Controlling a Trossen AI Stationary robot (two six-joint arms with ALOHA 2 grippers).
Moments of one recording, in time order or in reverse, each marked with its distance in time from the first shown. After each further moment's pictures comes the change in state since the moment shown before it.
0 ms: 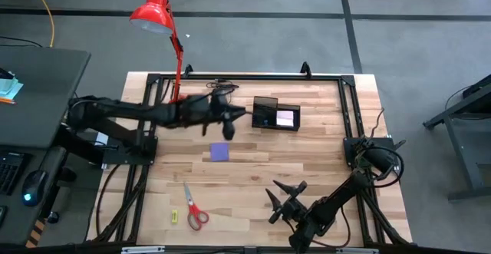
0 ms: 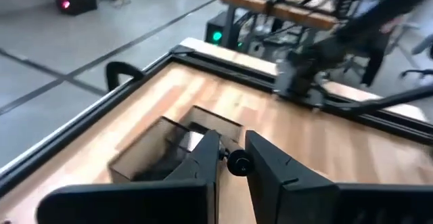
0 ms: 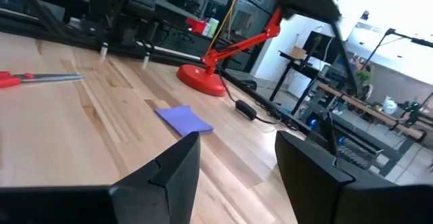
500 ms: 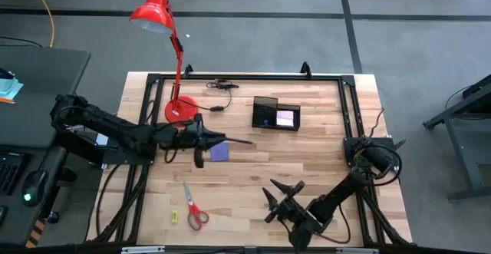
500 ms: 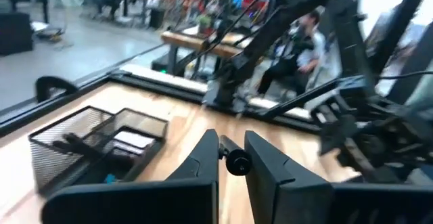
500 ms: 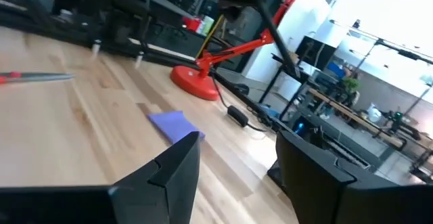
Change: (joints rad) left arm -0.315 -0.283 -0.462 0.413 -0.137 -0.028; right arm -0.024 0.000 0.000 0.240 0.011 -0.311
